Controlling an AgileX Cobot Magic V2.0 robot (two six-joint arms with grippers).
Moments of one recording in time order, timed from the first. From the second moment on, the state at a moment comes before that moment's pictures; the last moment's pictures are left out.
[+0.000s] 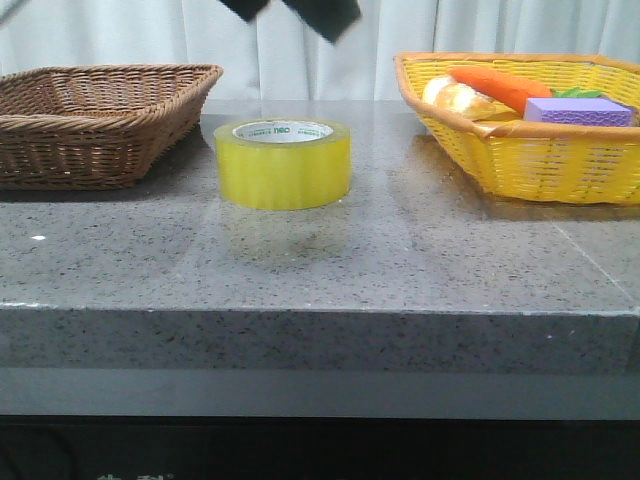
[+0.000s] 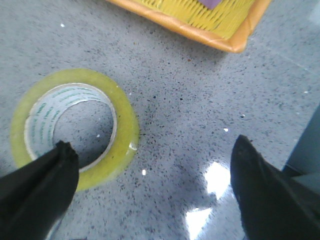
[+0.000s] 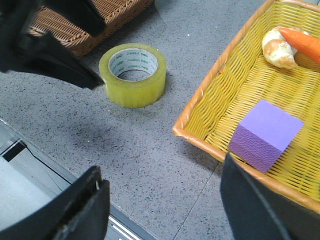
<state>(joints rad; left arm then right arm) -0.67 1.65 -1.61 -0.16 1.00 0.43 0.52 0.71 -0.91 0.00 0.75 0.01</state>
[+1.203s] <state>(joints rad) -0.67 1.98 -1.78 -0.08 1.05 0.43 0.52 0.71 -0.91 0.00 0.75 0.01</state>
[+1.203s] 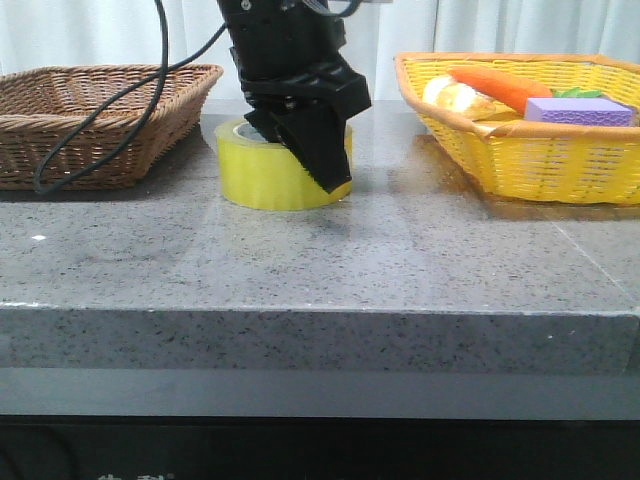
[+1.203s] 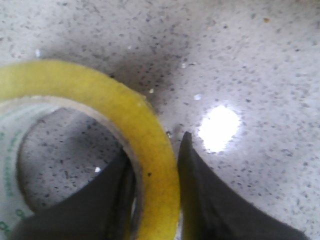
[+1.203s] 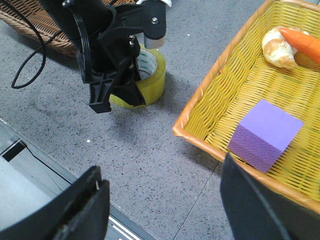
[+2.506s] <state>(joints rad) -0.24 2.00 -2.22 -0.06 1.28 0.30 0.52 0.71 -0.91 0.00 0.75 0.01</state>
